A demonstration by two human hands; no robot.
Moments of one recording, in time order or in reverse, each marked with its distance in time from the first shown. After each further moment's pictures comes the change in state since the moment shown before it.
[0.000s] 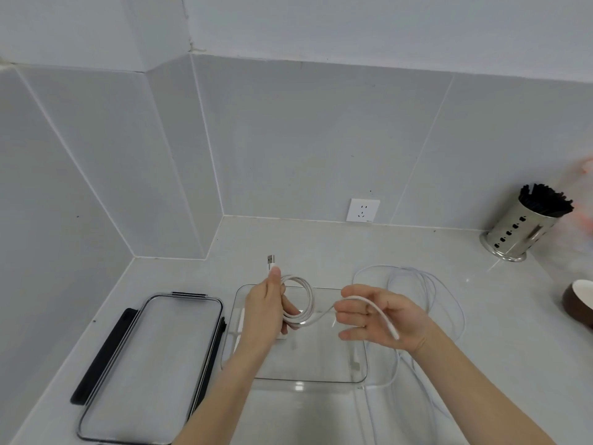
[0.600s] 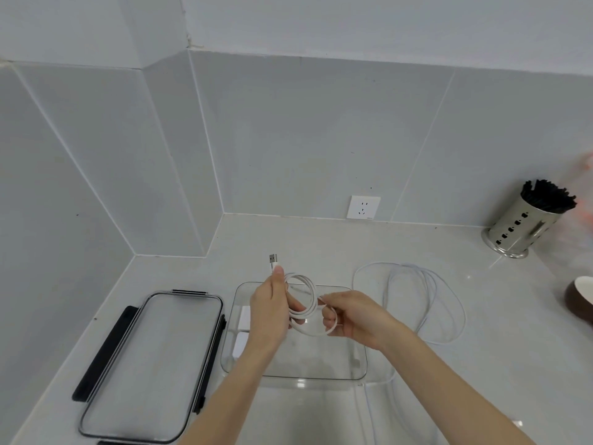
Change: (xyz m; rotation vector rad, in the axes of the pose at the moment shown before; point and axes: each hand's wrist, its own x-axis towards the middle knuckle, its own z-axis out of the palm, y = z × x) left_hand 0.003 -0.014 0.012 -0.026 0.055 0.042; right_hand 0.032 0.027 0.008 -0.387 0.646 0.310
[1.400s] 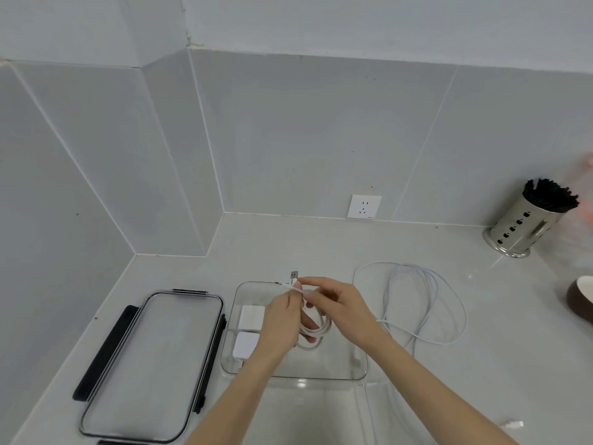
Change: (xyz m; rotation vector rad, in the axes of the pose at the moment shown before) left_hand -0.007 -0.006 0.005 0.212 -0.219 -0.101; right_hand -0.002 0.003 0.019 -0.422 0.135 -0.549
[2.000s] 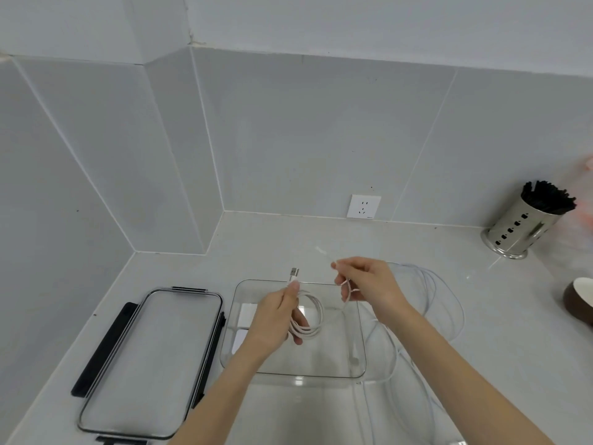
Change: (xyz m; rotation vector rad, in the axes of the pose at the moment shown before) left_hand -0.005 0.001 -0.017 -0.066 -0.091 0.027; right_hand 0.012 -0.022 -0.038 0.206 0.193 0.268
